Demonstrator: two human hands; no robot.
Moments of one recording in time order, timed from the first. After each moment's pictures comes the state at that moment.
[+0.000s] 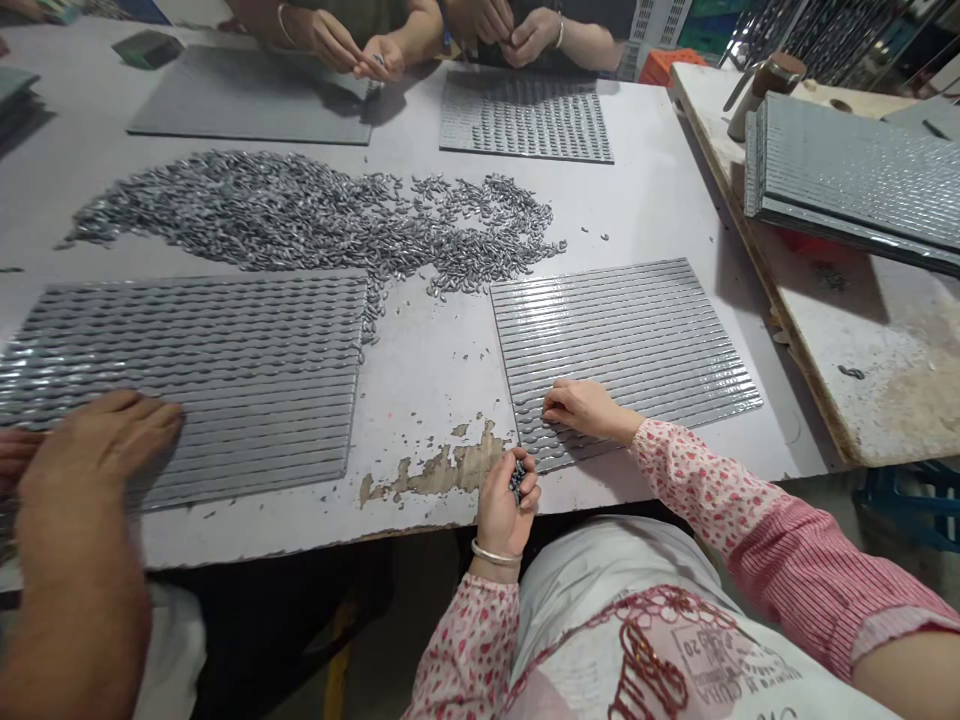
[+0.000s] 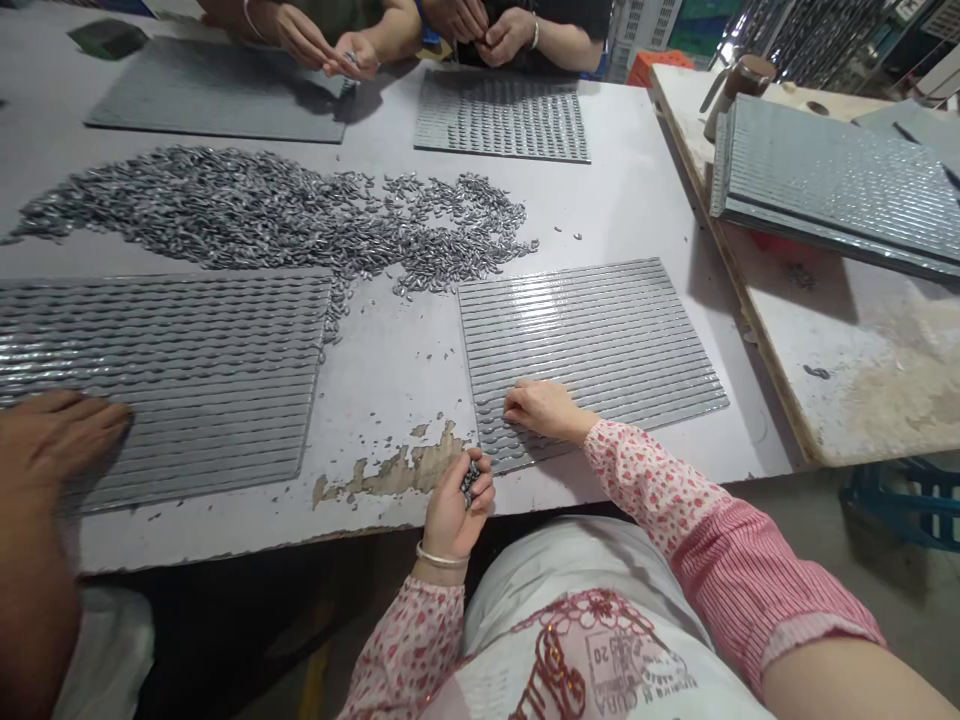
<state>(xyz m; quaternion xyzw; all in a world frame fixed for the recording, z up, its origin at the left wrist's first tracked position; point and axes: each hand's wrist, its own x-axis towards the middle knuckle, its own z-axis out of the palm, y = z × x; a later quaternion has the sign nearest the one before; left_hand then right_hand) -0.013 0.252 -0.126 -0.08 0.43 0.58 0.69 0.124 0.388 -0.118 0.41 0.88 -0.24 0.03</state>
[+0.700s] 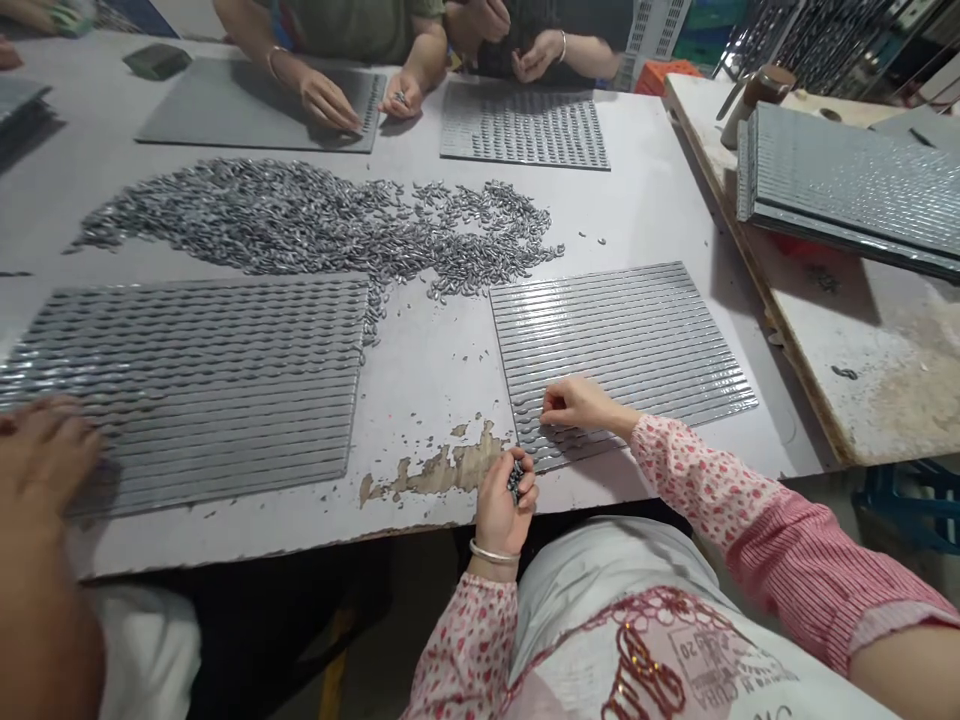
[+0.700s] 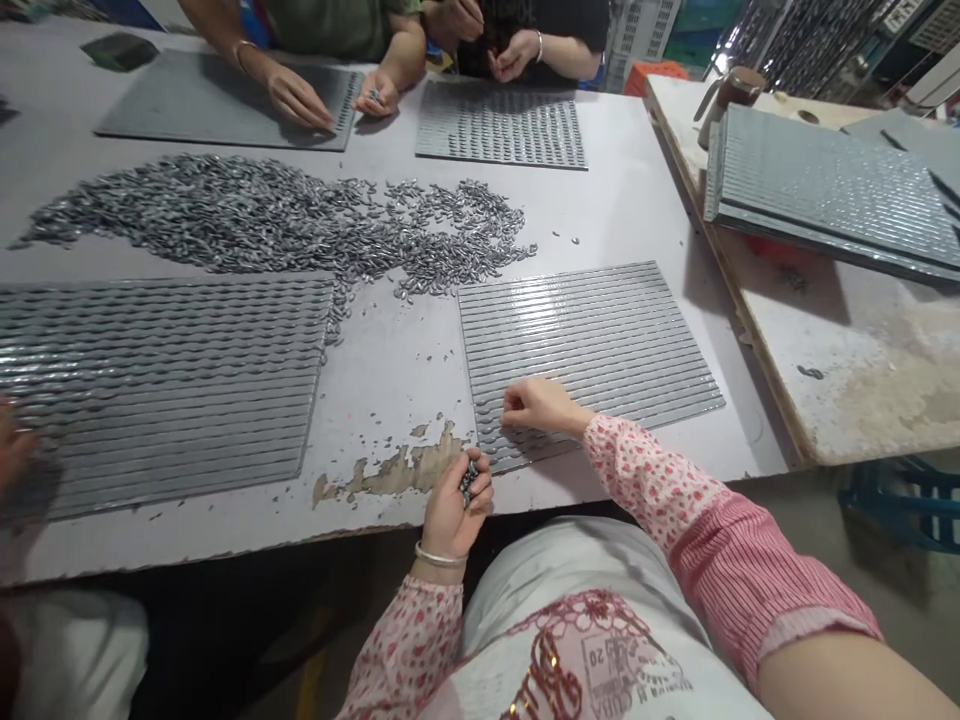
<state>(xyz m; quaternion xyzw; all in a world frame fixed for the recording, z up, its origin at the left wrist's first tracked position) -0.012 0.252 -0.124 -0.09 0.43 0.58 0.69 0.121 0.396 -0.108 0.43 0.83 -0.34 0.02</state>
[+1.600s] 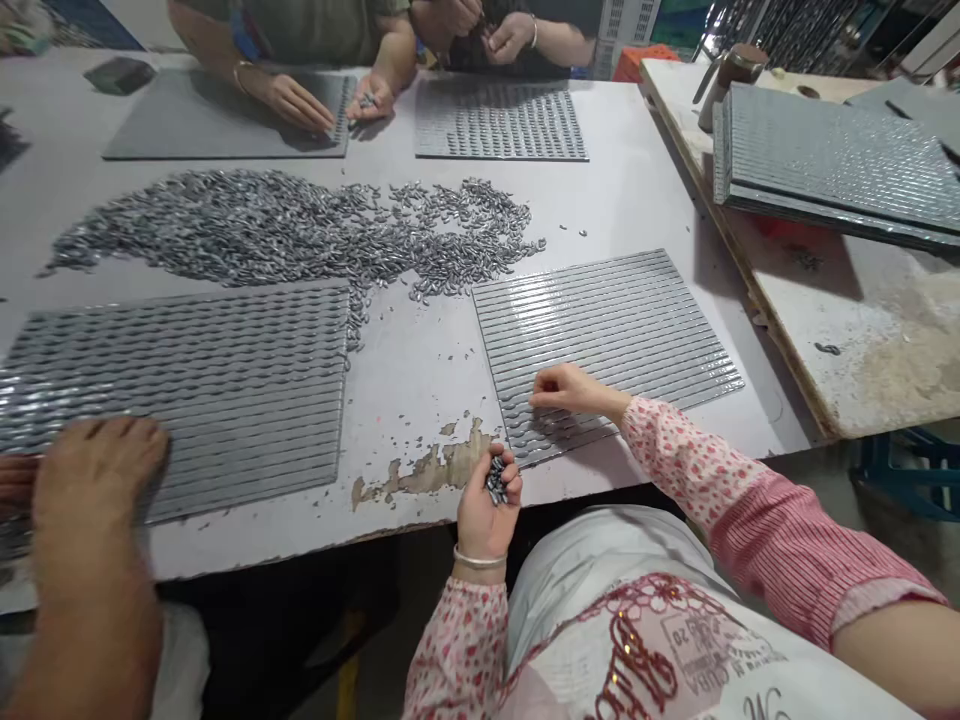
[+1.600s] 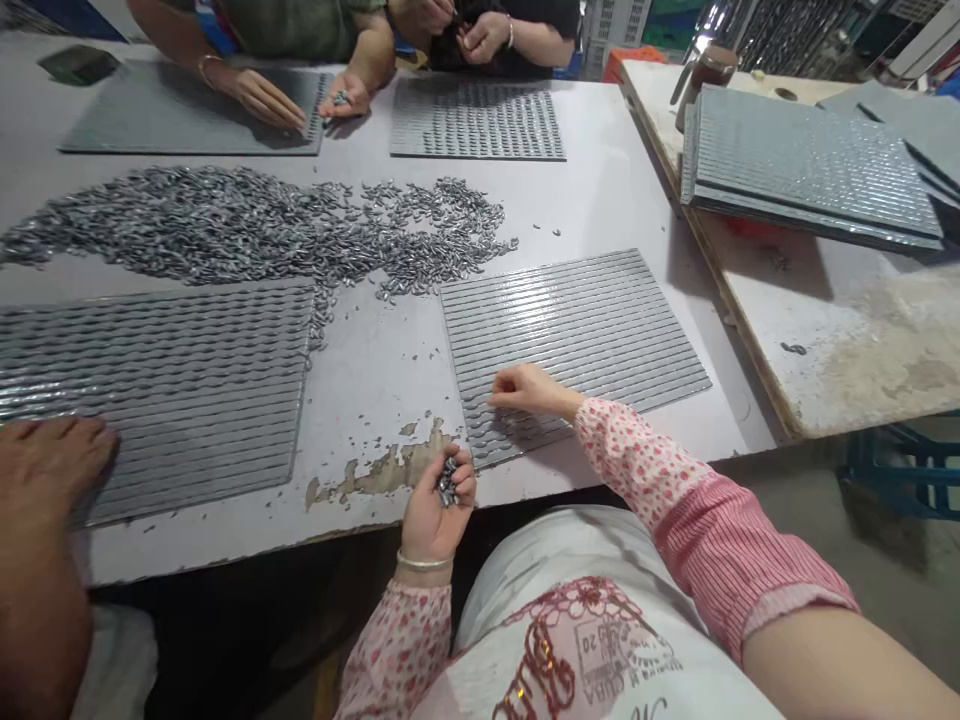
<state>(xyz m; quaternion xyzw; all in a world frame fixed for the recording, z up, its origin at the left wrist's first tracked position) -0.021 0.248 -0.113 -0.16 0.38 0.59 0.69 0.131 0.400 -0.107 0.43 0.80 -0.41 -0.07</state>
